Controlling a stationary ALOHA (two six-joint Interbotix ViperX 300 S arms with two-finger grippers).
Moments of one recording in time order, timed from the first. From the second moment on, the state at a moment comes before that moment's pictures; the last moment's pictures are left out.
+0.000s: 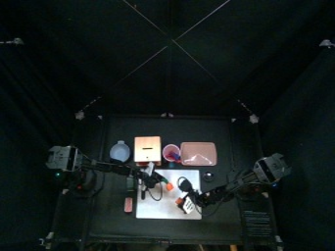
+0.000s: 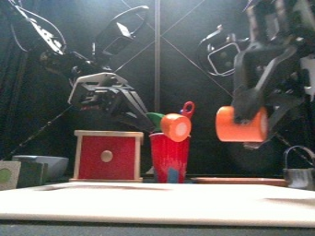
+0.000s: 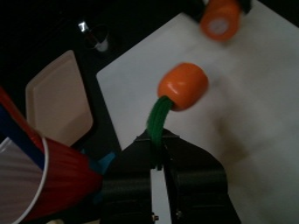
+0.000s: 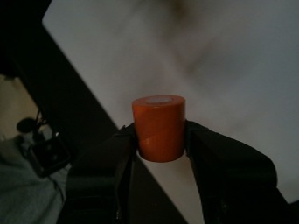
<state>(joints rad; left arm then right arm) 0.02 0.01 0.79 0.34 -0.28 0.28 0.39 -0.02 0.70 -0.67 0.28 1.79</state>
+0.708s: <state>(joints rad) 0.01 0.07 0.81 0.20 -0.20 0.28 0.32 0.04 0.71 -0.67 0.33 1.78</state>
